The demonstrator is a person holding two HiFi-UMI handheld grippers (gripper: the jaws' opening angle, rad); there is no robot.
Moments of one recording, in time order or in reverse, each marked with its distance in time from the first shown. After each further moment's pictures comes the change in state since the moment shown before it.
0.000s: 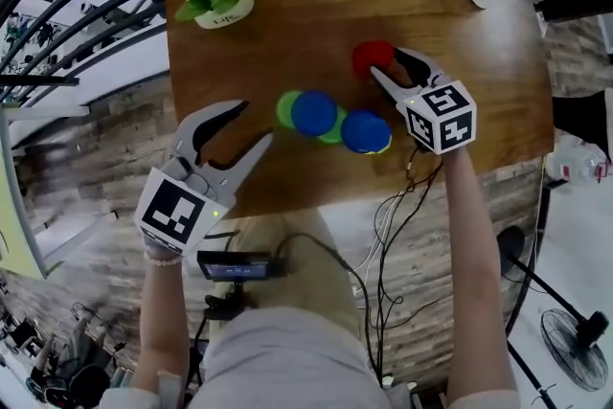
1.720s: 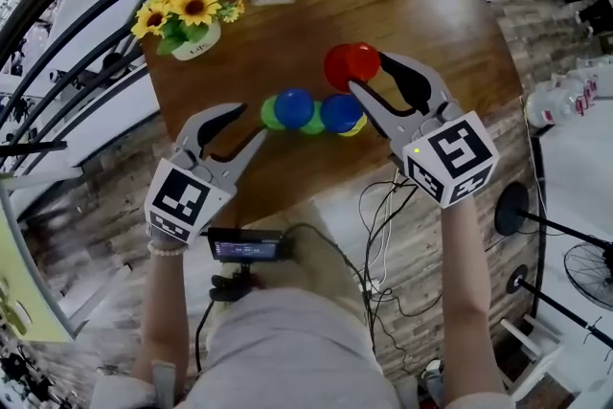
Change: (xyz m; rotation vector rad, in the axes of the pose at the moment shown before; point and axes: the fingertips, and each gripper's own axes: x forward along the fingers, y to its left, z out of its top) left arm -0.004 -0.015 0.023 0.179 -0.039 -0.194; right arm -0.140 0.095 0.112 -0.047 -0.232 -0.144
